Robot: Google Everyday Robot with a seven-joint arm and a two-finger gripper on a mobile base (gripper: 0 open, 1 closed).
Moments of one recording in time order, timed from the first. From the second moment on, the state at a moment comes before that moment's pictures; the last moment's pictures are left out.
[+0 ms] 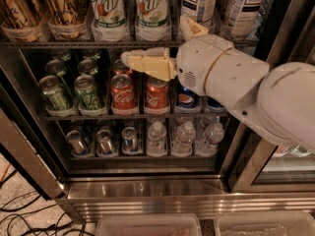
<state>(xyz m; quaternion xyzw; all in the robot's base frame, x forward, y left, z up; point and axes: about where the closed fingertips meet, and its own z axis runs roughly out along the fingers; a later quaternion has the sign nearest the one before) 0.533 -0.020 1.042 -0.30 0.63 0.17 0.70</state>
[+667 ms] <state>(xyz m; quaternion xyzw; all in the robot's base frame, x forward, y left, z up) 0.545 -0.025 1.050 -0.28 0.62 0.15 0.72</state>
